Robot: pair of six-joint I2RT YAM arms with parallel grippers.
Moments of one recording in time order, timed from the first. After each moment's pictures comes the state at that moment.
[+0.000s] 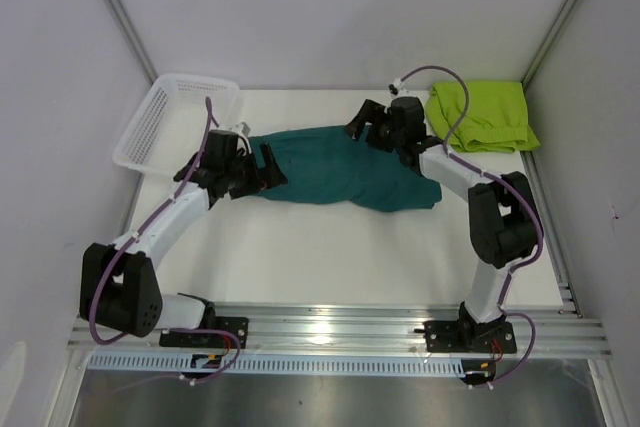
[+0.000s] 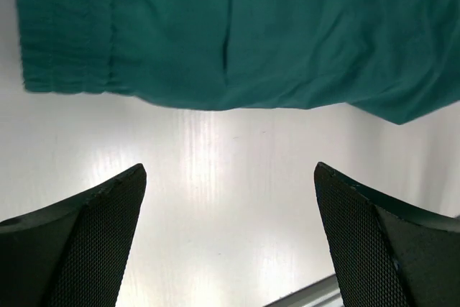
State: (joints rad) left arm -0.25 1.37 1.00 -0.43 0.24 -0.51; right arm 0.38 1.83 1.31 0.09 -0.18 0.65
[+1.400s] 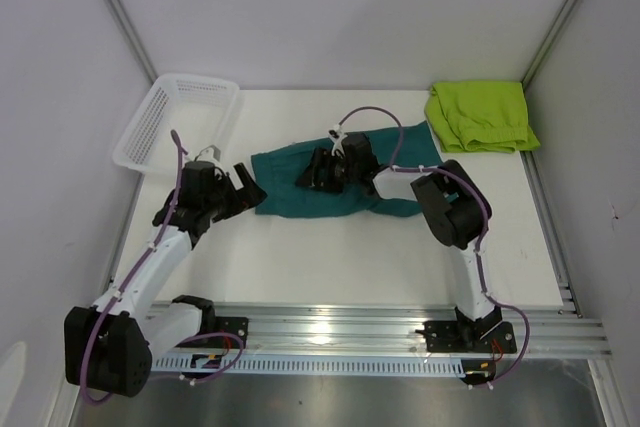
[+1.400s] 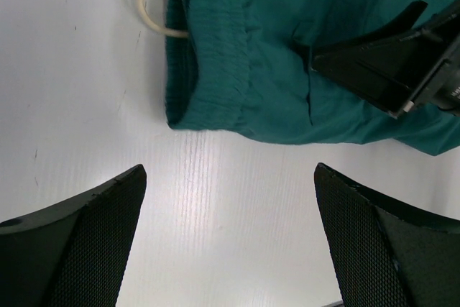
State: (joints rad) left arm -0.17 1.03 0.68 -0.35 0.13 -0.57; right arm 0.60 2.17 1.33 0.30 -0.46 0.72
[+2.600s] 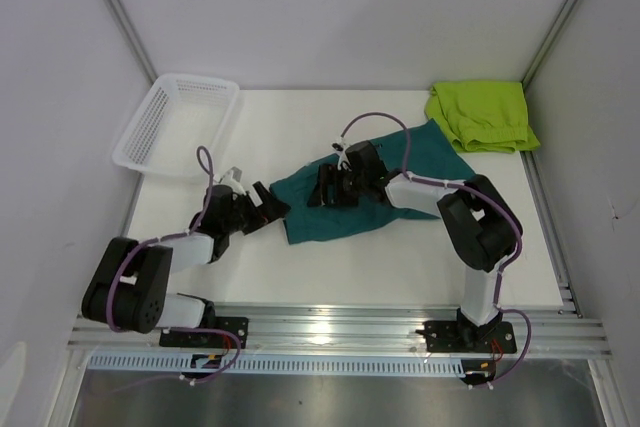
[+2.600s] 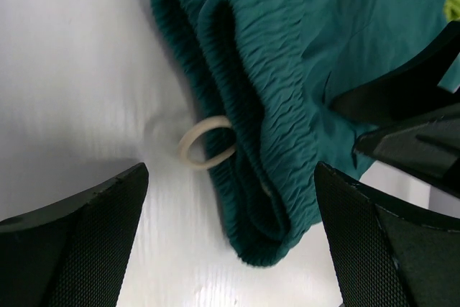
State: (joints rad) left arm -0.21 1.33 0.34 0.38 0.33 -0.72; right arm 0.65 1.90 1.16 0.01 -0.40 0.58
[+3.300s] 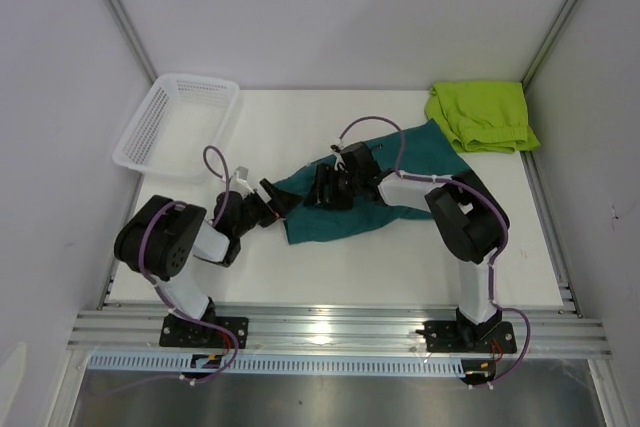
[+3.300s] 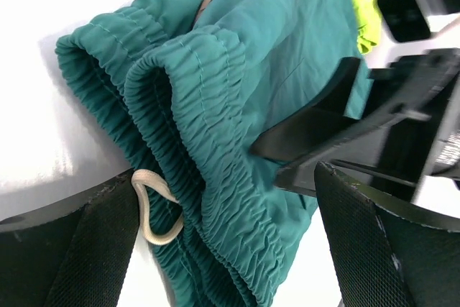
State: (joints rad) left arm -0.29 1.68 0.30 1.04 0.33 -0.92; right arm 0.65 1.98 1.20 0.03 -0.41 0.67
